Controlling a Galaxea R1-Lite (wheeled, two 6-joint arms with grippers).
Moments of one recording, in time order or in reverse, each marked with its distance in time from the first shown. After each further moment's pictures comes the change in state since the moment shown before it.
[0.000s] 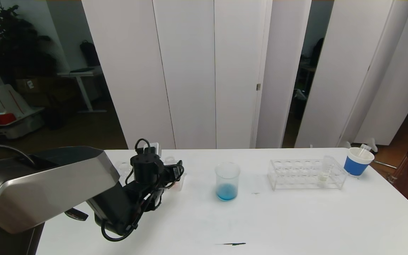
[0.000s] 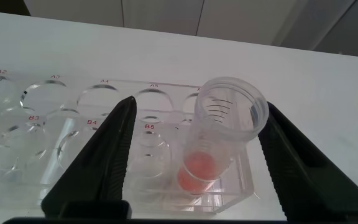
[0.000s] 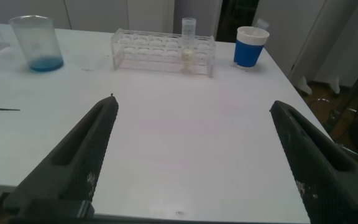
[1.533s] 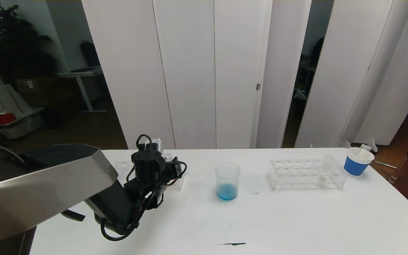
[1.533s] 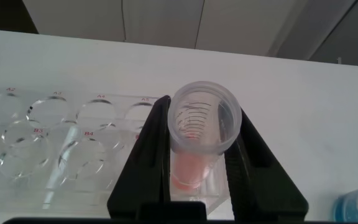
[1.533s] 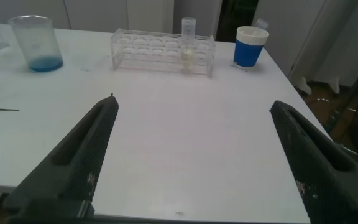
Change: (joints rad) left arm -0.030 -0.040 -0.004 0.015 0.036 0.022; right arm 0.000 0.000 0.000 0.000 0.000 0.000
